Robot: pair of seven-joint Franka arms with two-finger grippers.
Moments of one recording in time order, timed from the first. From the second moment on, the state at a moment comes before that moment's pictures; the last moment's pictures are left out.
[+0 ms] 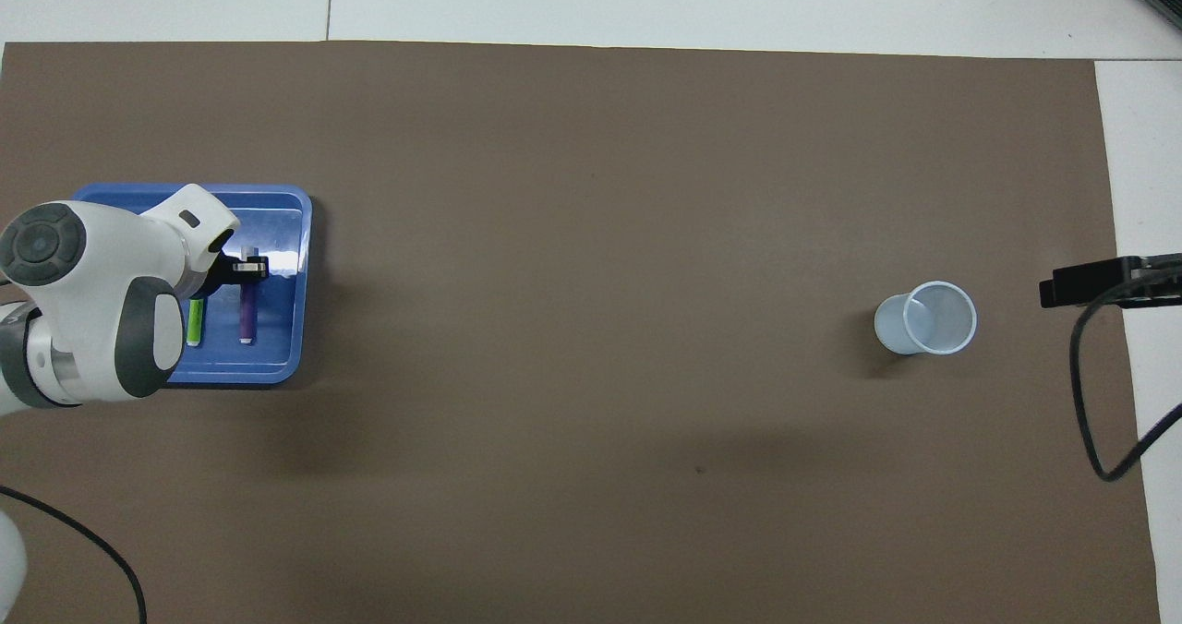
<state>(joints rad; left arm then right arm) -0.10 0.25 0.10 -2.13 0.00 2.50 0.00 -0.04 -0.12 0.03 -1.65 0.05 1.57 0.00</state>
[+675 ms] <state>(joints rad) -0.11 0.23 0.10 -1.92 -0.02 2.22 -0.16 -0.03 -0.10 0.15 -1.78 0.34 1.76 0.19</state>
